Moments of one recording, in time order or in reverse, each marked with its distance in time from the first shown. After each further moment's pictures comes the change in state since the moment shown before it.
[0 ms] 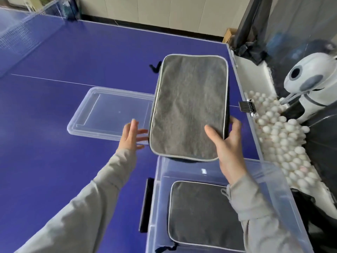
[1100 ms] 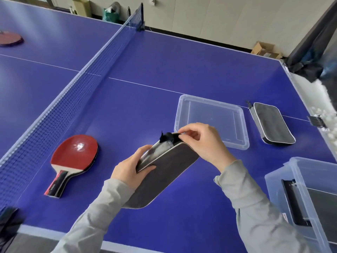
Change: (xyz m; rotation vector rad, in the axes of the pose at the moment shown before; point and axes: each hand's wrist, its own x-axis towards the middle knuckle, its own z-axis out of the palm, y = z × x) left_hand -0.010 0.027 -0.488 0.866 -0.072 0.445; right_hand -0.162 -0.058 0.463 -0.668 -0.498 -0.167
